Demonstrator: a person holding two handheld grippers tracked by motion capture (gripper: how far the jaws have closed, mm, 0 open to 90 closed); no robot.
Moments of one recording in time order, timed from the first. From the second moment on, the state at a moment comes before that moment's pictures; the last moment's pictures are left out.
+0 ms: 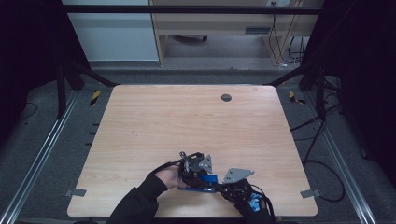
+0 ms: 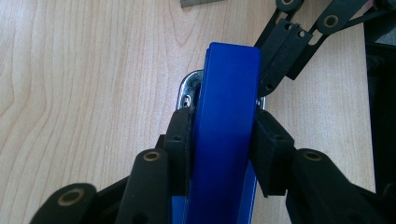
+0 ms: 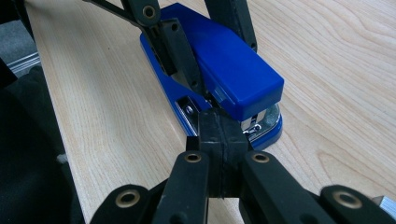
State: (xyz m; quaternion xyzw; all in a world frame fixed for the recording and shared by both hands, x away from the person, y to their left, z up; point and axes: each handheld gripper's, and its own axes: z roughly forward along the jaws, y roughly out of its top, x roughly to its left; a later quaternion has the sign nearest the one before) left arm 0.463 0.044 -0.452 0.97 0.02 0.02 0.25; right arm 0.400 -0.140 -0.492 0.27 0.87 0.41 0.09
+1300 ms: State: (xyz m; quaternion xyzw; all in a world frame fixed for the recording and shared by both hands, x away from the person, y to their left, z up) left arm 0.470 0.042 -0.450 0.97 -0.01 0.00 0.24; right arm 0.399 -0.139 -0.493 0.28 0.86 0.41 0.09
